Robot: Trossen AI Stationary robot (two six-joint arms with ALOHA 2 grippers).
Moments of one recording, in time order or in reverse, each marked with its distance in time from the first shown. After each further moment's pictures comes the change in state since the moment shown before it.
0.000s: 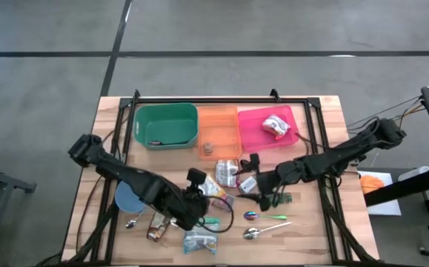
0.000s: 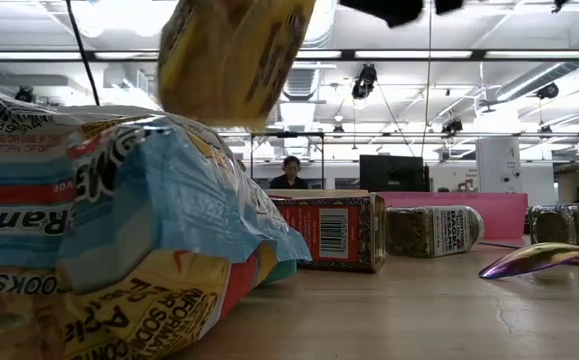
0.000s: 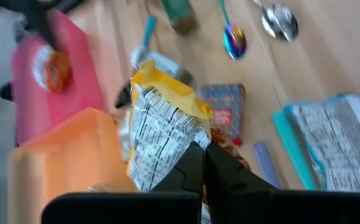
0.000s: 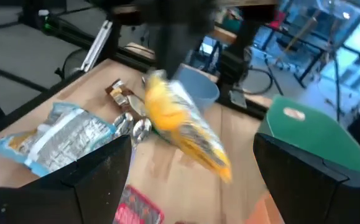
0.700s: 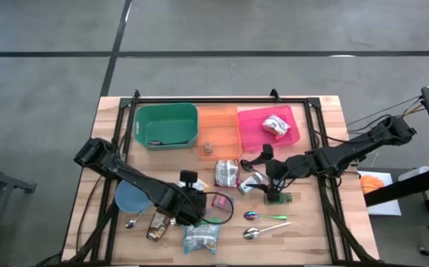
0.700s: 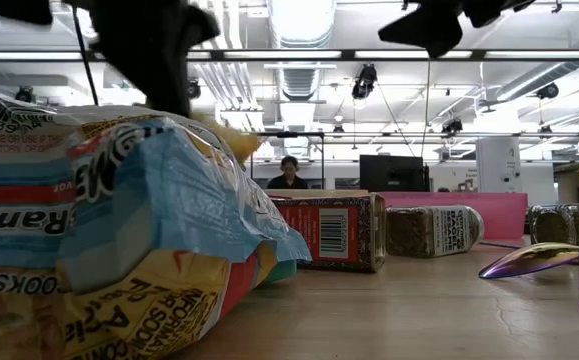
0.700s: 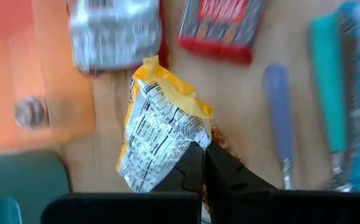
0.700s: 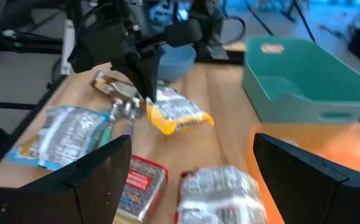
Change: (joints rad) left arm 0.008 0.111 -0.143 -0.094 0.037 -0.286; right arm -0.022 -0.229 -0.078 -0.250 0.067 0.339
